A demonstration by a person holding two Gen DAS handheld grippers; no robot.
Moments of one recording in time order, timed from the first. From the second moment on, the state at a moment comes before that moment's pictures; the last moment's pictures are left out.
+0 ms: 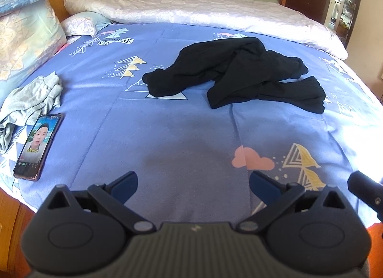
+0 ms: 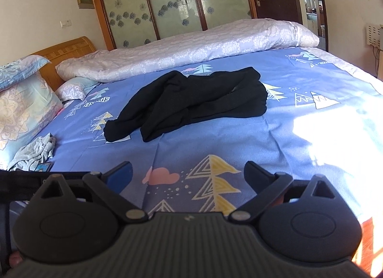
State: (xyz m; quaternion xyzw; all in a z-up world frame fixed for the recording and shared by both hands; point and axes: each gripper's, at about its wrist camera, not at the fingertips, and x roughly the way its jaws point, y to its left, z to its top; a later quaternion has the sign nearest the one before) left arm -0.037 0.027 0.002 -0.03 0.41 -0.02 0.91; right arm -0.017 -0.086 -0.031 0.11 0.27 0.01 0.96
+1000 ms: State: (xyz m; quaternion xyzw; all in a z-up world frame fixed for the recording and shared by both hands) left arm 0.209 0.050 -0.087 0.16 0.38 -0.01 0.91; right arm 0.076 -0.139 -0.068 0.22 0.32 0.01 0.92
